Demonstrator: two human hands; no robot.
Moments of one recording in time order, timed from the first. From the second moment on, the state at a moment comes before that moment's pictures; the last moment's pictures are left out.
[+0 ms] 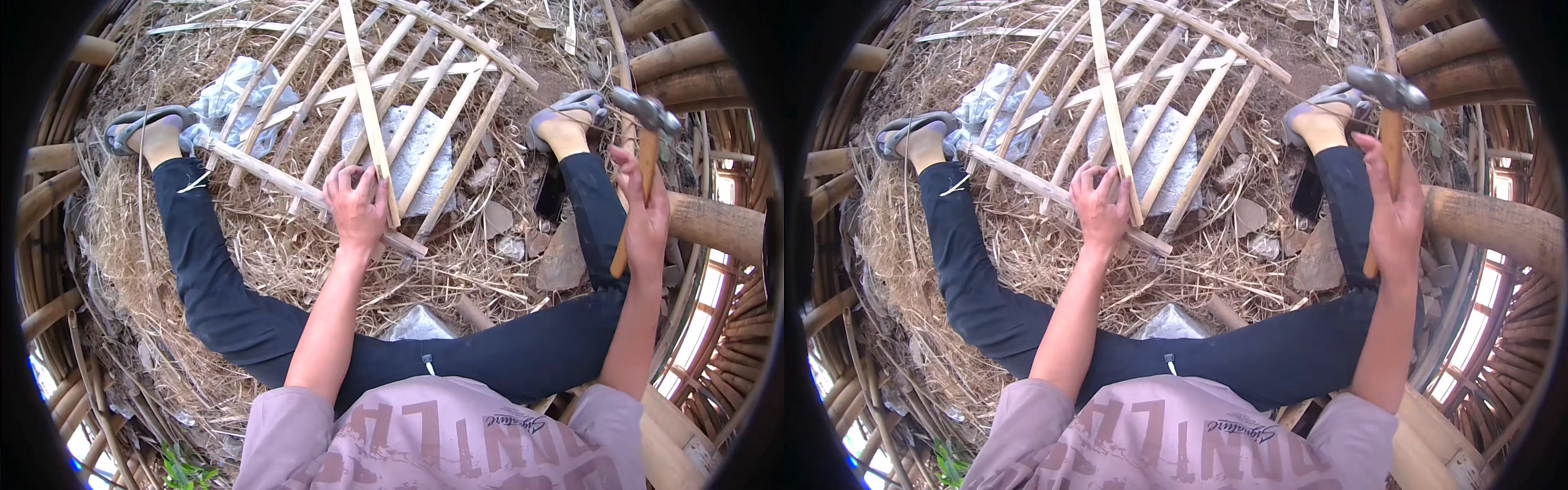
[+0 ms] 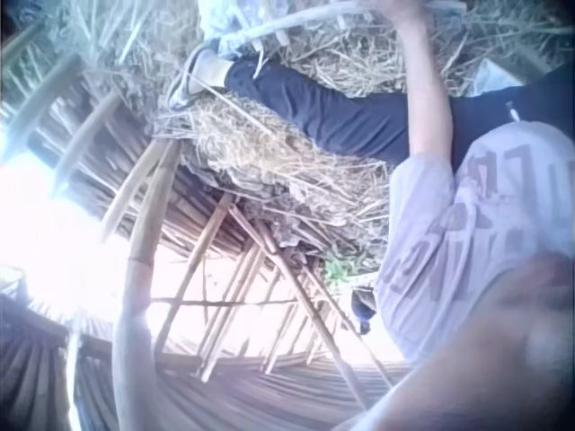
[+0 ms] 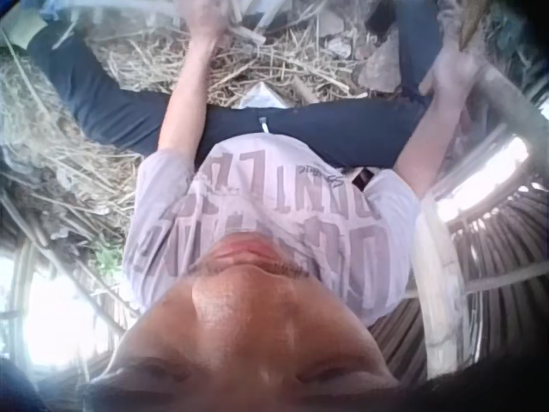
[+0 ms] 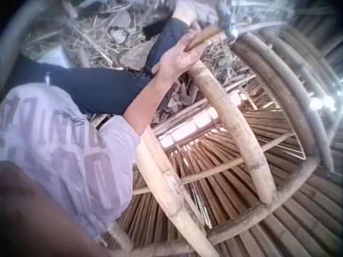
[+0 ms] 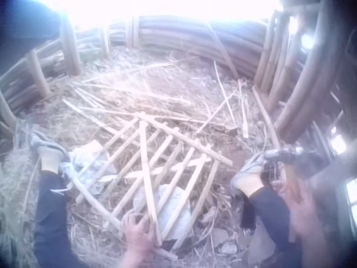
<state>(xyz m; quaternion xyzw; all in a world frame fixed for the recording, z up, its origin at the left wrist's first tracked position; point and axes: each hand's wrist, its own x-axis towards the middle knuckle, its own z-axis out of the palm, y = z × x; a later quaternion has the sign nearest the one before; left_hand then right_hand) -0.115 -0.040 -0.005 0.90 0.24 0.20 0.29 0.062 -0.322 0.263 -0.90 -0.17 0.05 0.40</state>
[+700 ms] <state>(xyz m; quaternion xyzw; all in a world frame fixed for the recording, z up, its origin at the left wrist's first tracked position) -0.114 -0.036 0.001 0.93 0.20 0.15 0.25 0.008 -0.343 0.216 -0.81 -0.05 0.11 0.57</state>
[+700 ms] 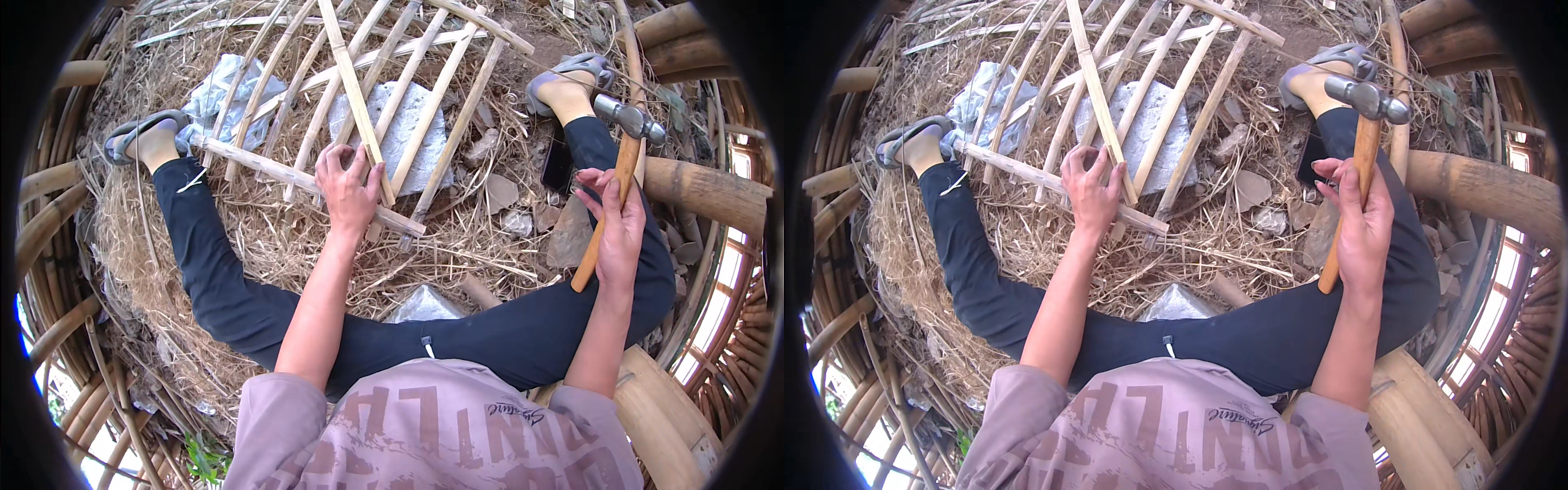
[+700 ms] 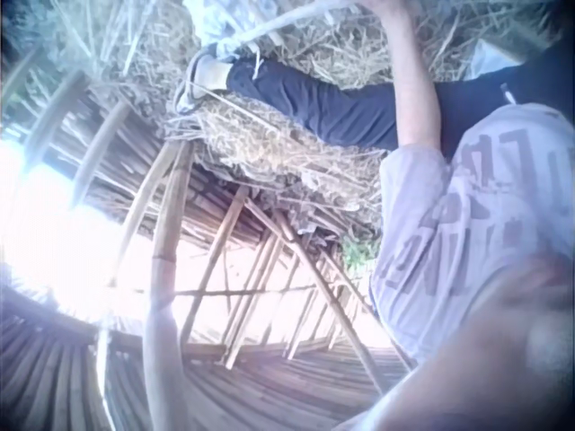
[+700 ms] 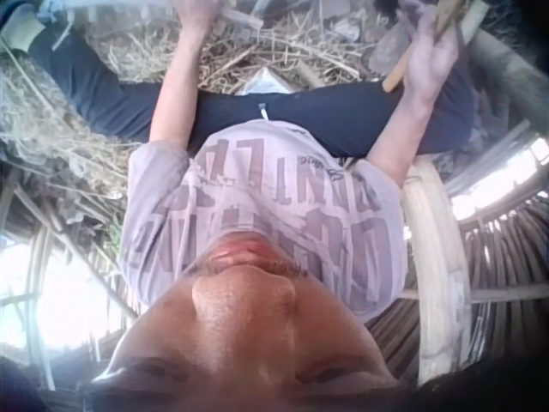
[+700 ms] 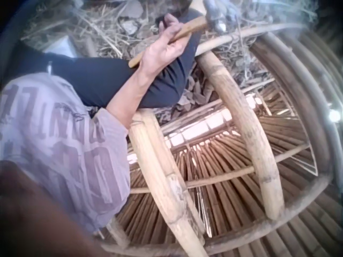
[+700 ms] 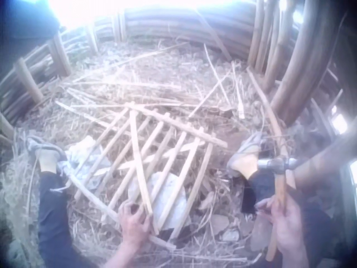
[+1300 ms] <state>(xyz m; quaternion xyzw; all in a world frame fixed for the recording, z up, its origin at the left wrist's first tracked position) -0.123 -0.023 0.002 0.96 0.22 0.05 0.19 0.006 -0.338 0.212 -0.81 -0.05 0.12 0.57</state>
